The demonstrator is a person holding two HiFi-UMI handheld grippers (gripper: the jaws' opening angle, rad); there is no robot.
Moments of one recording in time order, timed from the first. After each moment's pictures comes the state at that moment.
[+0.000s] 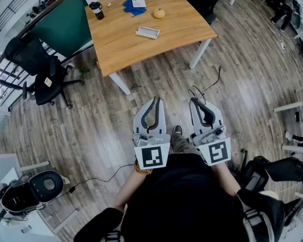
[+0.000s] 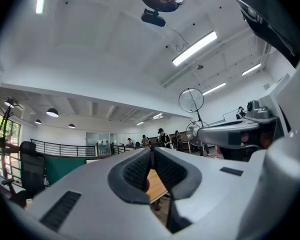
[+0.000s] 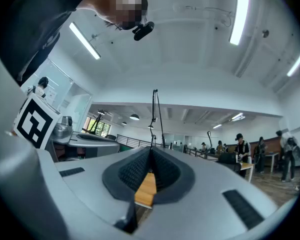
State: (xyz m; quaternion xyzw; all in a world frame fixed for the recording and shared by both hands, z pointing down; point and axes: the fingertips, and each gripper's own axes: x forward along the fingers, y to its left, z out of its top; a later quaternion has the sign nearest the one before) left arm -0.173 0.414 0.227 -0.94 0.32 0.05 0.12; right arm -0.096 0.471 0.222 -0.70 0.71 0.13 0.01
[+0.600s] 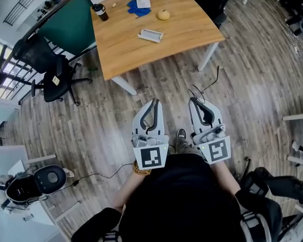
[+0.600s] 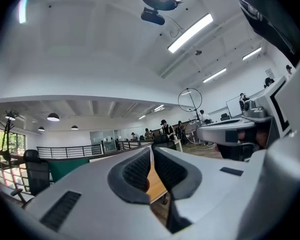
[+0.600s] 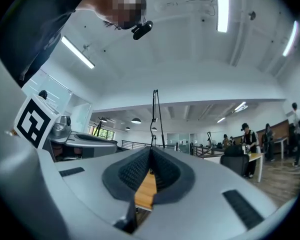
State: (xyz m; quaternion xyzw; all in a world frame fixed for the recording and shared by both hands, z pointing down) left arm -0.089 0.396 0.239 -0.93 0.34 0.00 0.13; right arm -0.003 0.446 0.240 -0.68 0.73 0.10 0.05
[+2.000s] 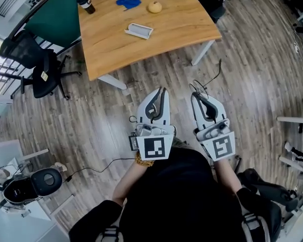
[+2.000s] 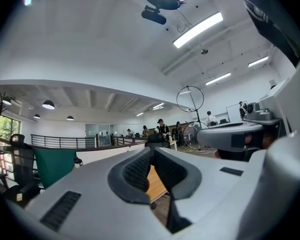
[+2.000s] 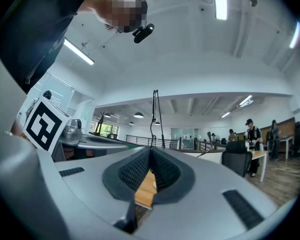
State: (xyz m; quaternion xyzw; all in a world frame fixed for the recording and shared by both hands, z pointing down) left arm 0.031 0.340 0.268 -0.94 0.33 0.00 0.08; right arm 0.094 0.397 0.272 -0.65 0.75 0.06 0.01
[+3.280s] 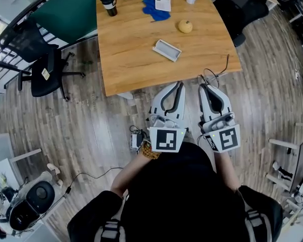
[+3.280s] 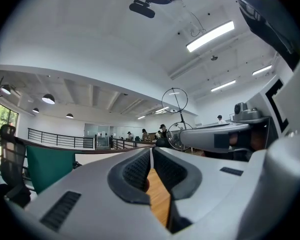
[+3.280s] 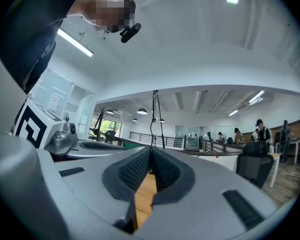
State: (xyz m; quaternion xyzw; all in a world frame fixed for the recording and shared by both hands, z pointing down) left arm 0.002 0.121 0.250 -0.94 0.32 0.05 0.06; right arm 0.054 0.158 0.260 -0.63 0.77 0.05 -0.03
